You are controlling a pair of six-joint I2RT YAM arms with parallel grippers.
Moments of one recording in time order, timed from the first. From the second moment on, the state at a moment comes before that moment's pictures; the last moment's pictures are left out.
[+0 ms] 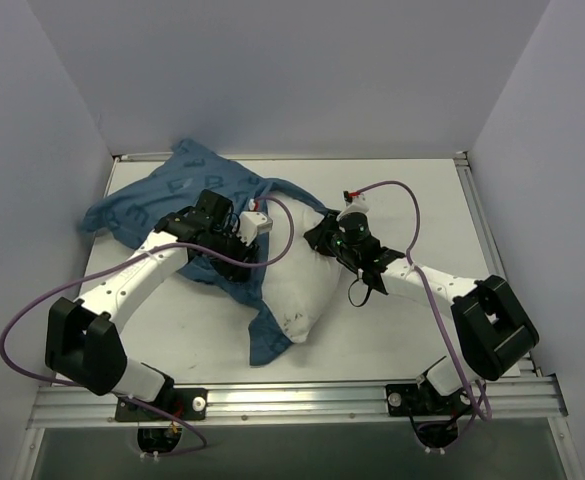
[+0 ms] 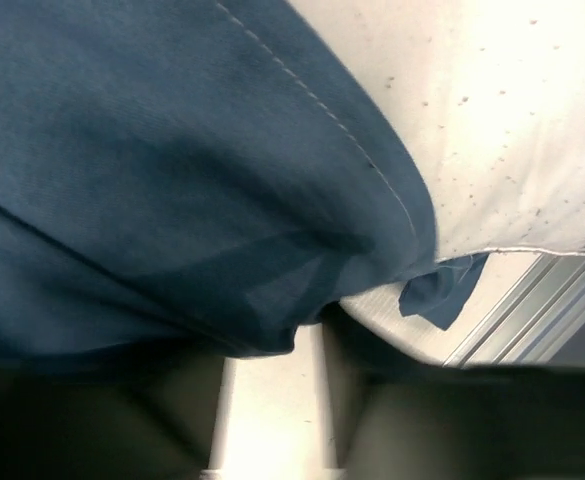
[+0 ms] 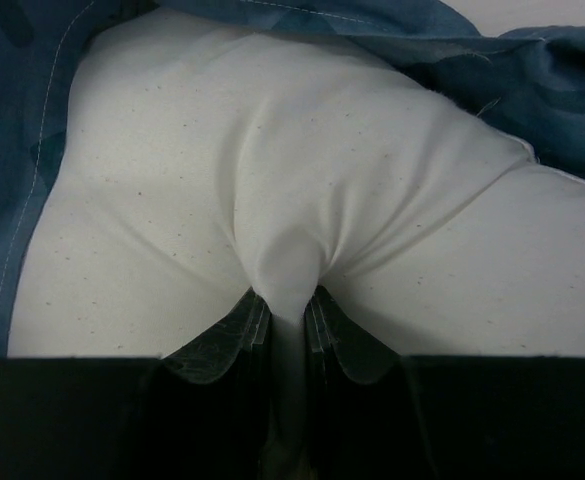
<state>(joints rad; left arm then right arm) -0.48 1.46 1.22 -0.85 0.35 0.29 0.59 1.51 0.79 0.29 0.07 0.74</state>
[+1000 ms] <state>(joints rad) -0.38 1.41 1.18 -0.76 0.24 0.36 0.57 1.41 1.05 -0.22 0.06 0.29</state>
